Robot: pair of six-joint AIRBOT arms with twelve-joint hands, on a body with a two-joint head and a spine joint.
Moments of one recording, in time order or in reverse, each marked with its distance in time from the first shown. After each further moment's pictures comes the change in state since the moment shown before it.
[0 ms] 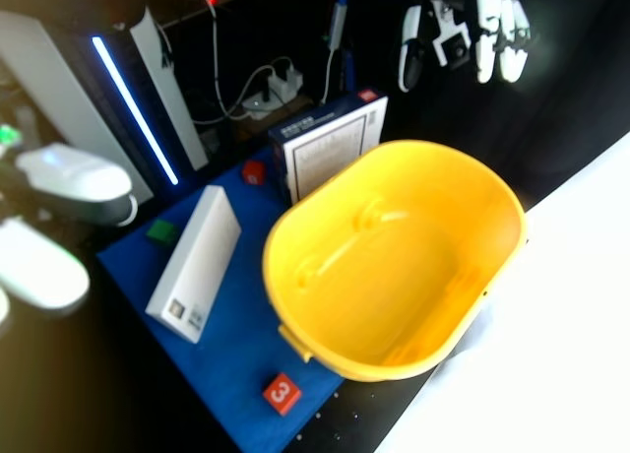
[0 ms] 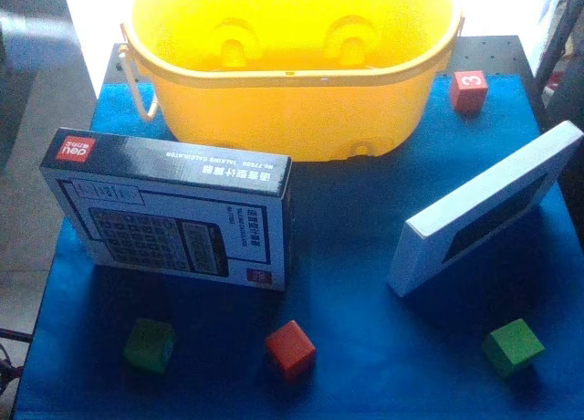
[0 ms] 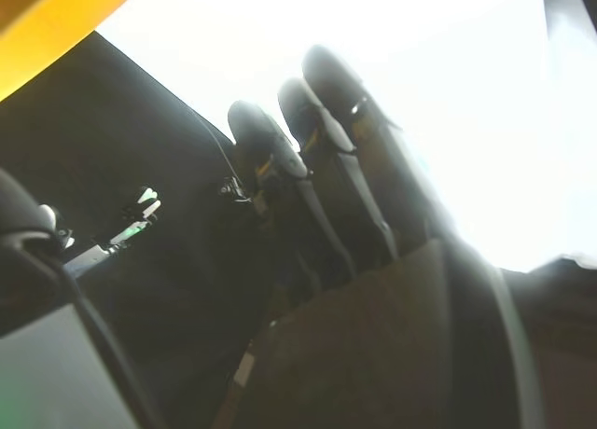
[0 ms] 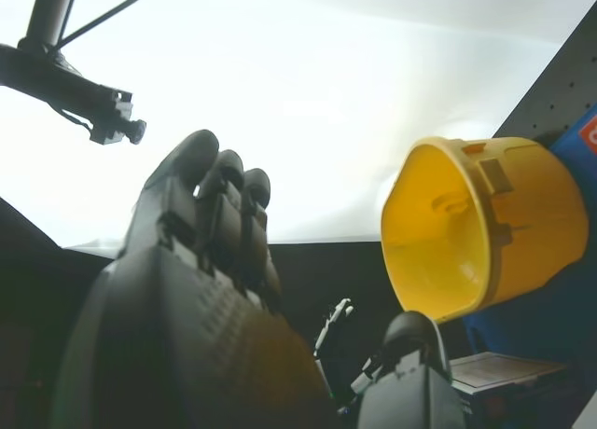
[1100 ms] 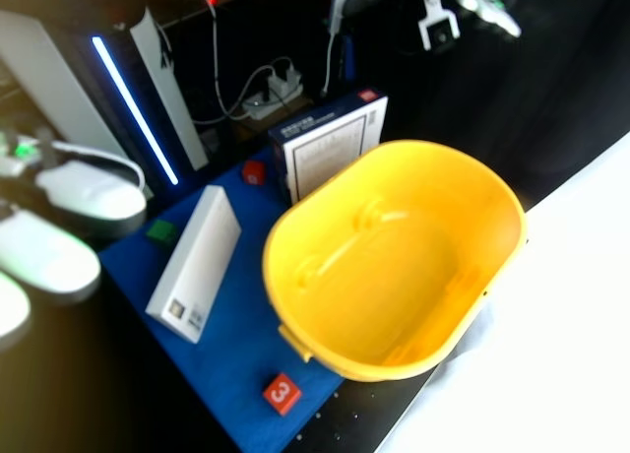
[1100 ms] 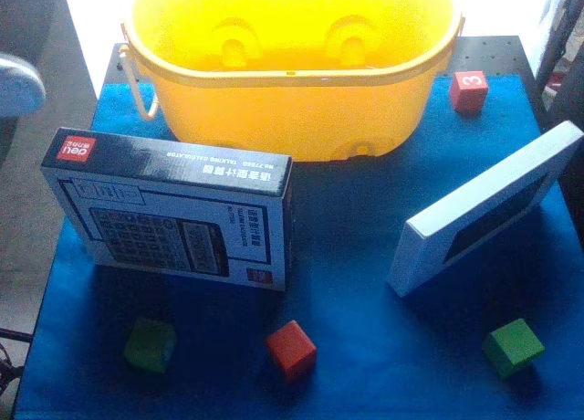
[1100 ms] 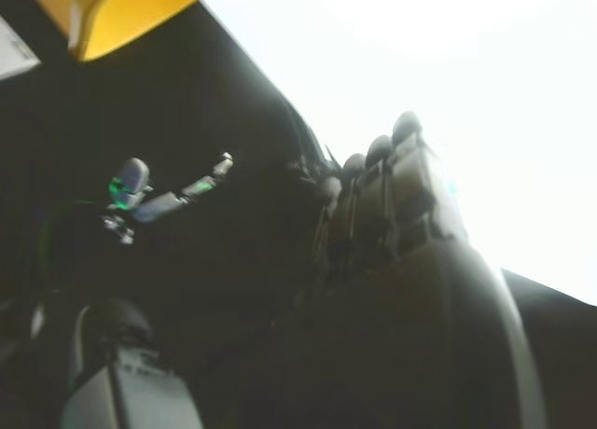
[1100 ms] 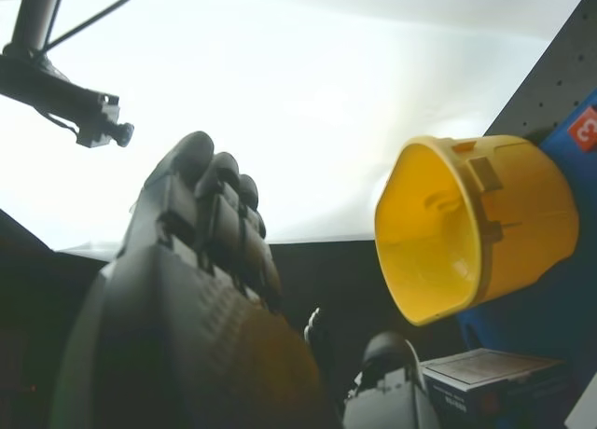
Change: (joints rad) left arm 0.000 0.181 -0.111 0.389 0.009 -0.256; right arm -0.014 0.000 0.000 0.016 0.000 -0.001
